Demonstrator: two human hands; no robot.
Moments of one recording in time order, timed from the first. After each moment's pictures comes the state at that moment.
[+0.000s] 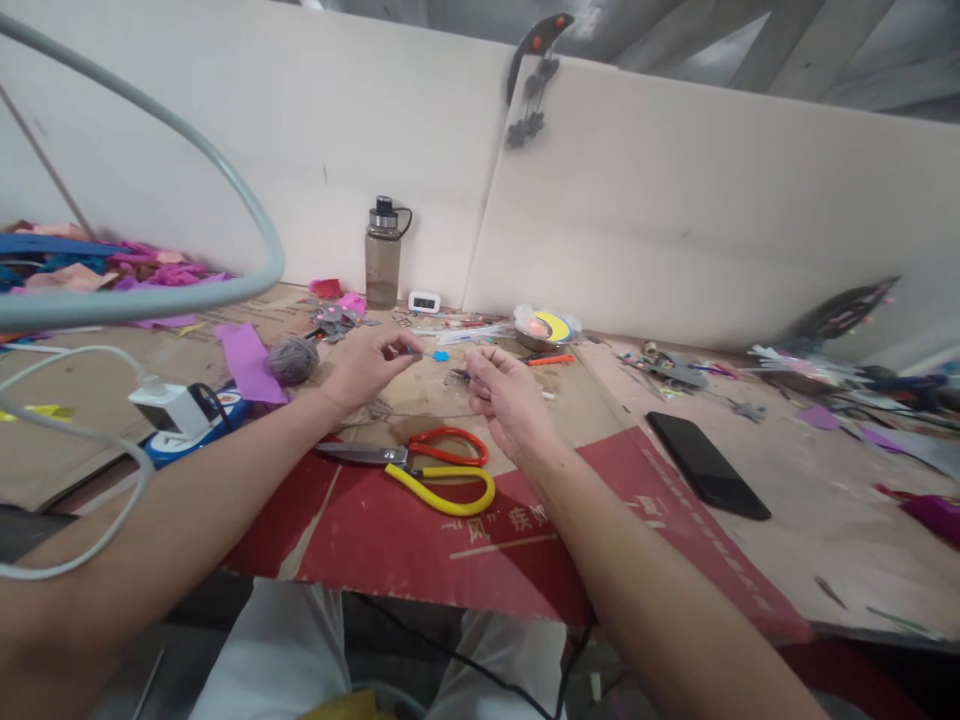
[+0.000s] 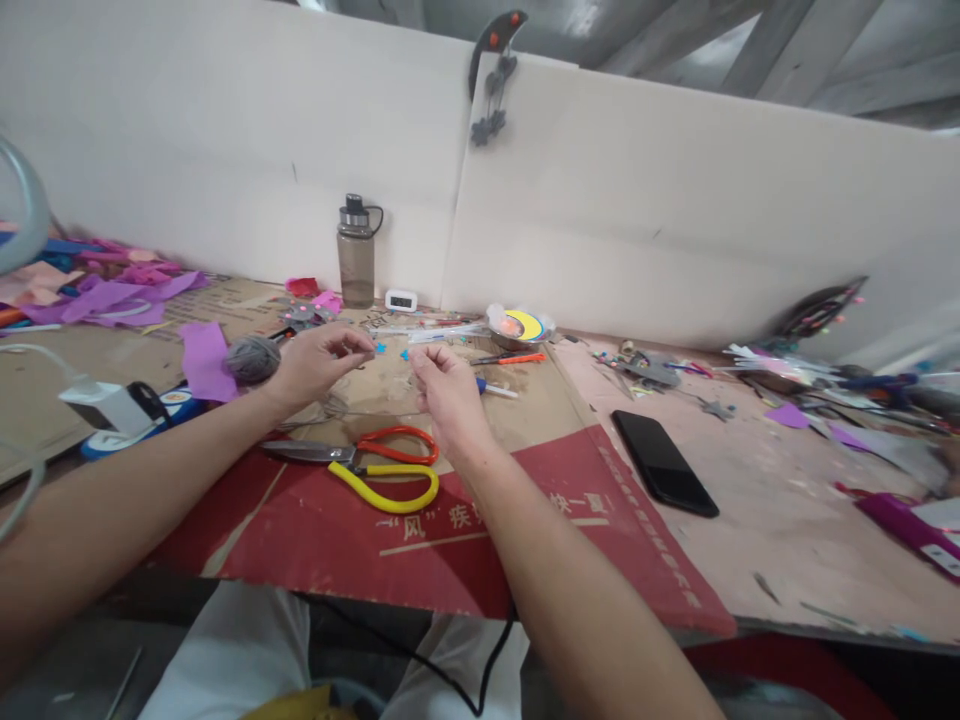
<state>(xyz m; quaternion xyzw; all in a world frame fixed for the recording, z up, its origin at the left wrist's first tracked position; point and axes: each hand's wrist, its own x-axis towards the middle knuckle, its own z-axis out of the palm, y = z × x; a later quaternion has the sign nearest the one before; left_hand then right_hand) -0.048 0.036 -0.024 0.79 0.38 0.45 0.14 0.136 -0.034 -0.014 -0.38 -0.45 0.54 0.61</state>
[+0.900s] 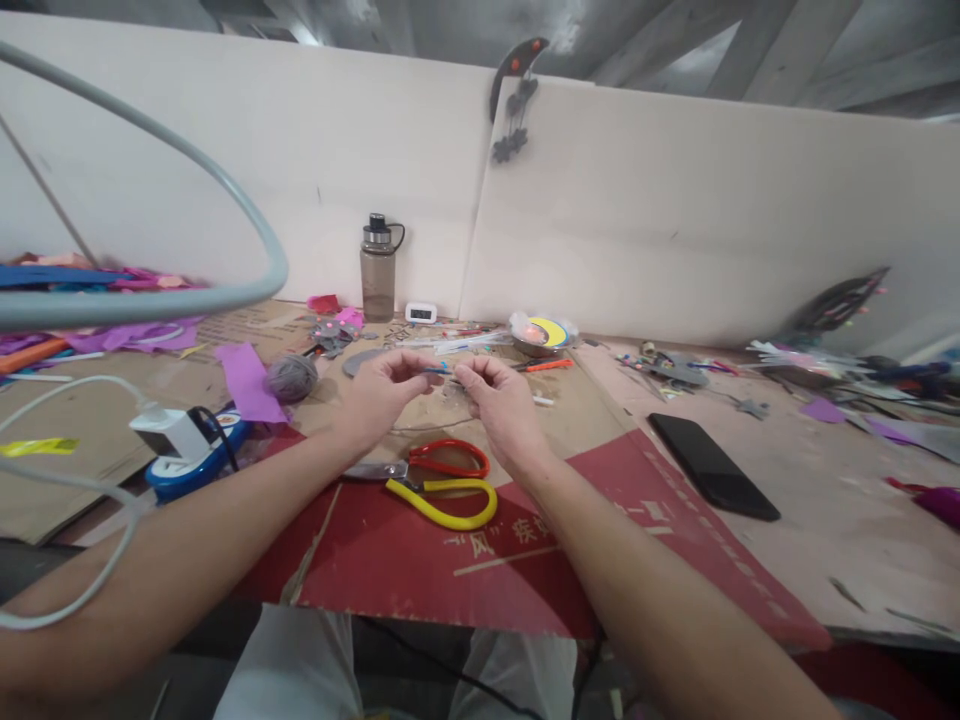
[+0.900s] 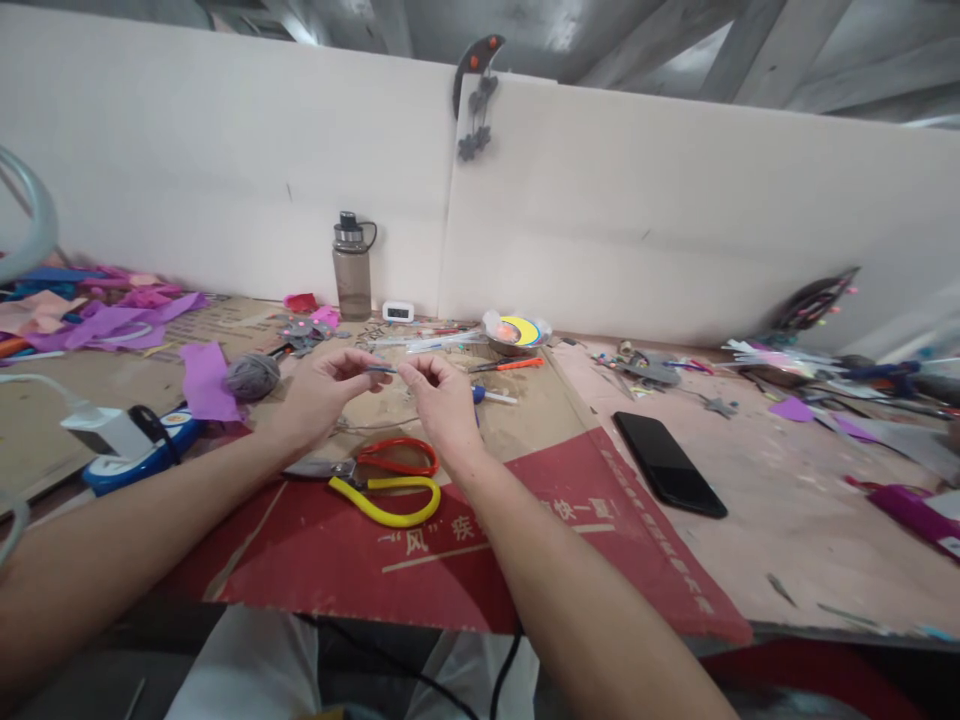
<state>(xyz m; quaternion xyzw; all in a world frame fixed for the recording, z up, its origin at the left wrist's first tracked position) -0.020 0.002 -0.023 0.65 0.33 0.54 0.42 0.135 -0.022 -0.026 -0.41 -0.51 0.43 0.62</state>
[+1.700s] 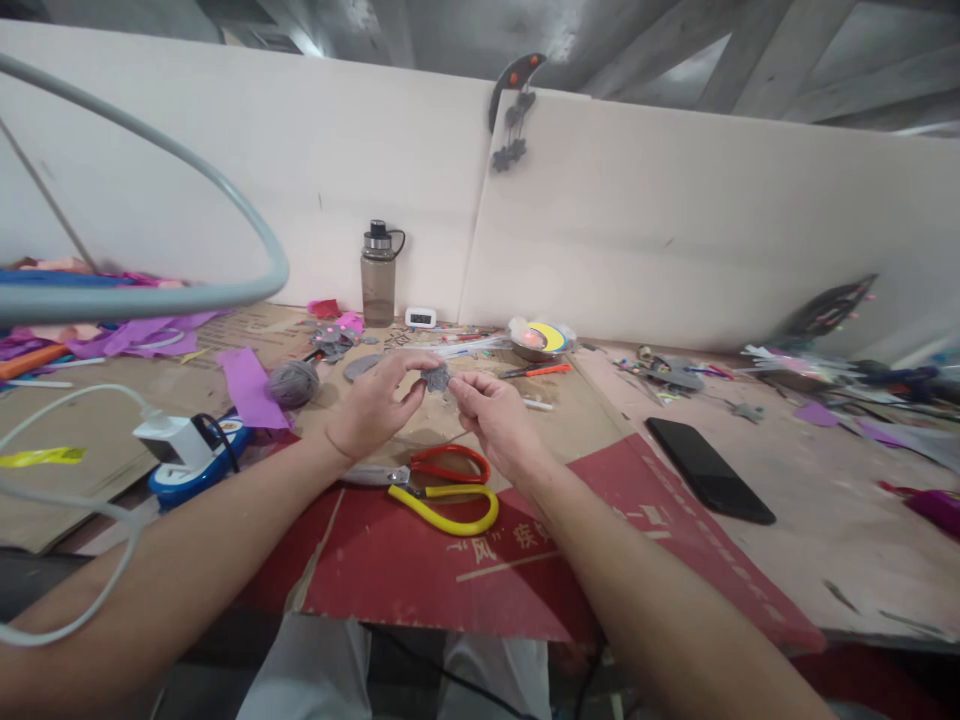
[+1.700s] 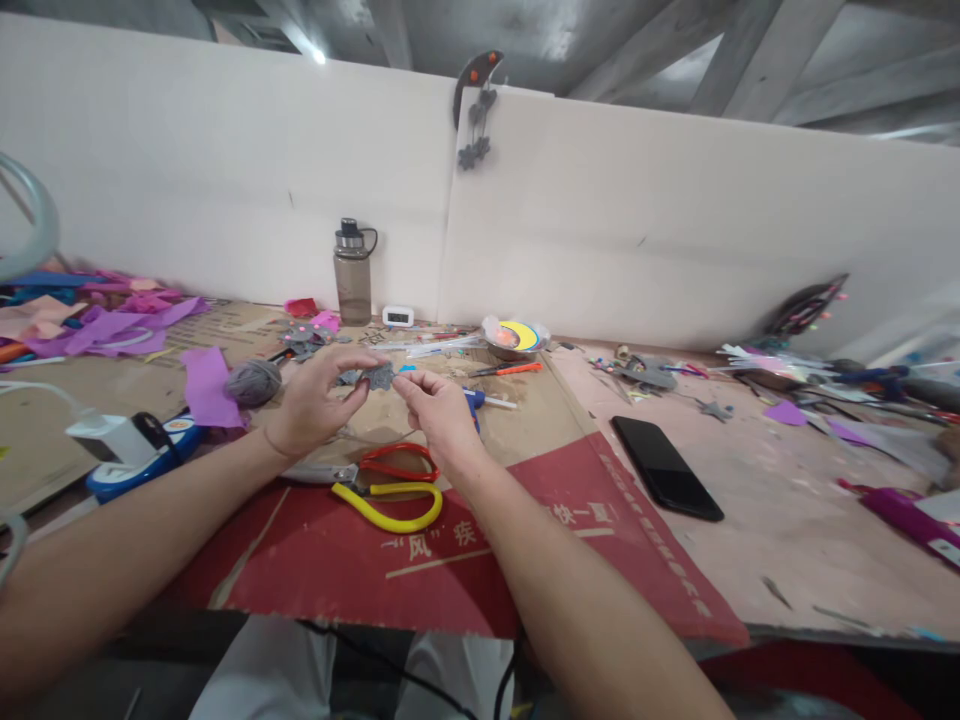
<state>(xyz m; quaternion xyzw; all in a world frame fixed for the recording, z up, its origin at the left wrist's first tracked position) -0.036 0.003 -0.018 0.82 0.23 0.52 0.02 0.129 -0.029 -0.023 -0.38 -0.46 0.54 0.59</state>
